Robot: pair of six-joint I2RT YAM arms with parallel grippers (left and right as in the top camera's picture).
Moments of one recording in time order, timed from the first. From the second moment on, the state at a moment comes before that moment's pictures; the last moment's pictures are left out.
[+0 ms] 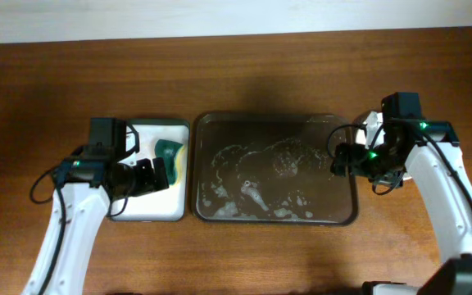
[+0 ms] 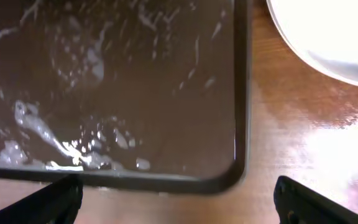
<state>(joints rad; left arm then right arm) -0.03 1.33 1.04 -1.00 0.08 -0.24 -0.07 1.47 1.16 -1.13 -0.20 0.12</state>
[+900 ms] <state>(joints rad) -0.03 0.60 0.71 -0.86 0.08 -0.24 0.01 0.72 0.96 -1.02 -0.05 0.10</state>
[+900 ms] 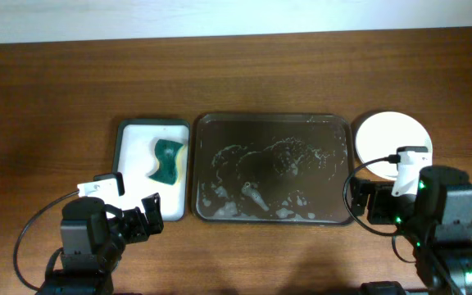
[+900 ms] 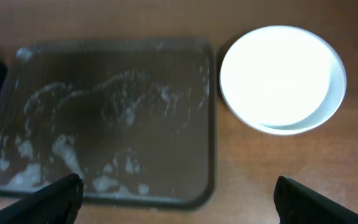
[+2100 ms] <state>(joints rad) -0.03 0.60 0.70 -0.86 0.08 -0.24 0.01 0.01 0.01 -0.06 -0.09 -0.01</state>
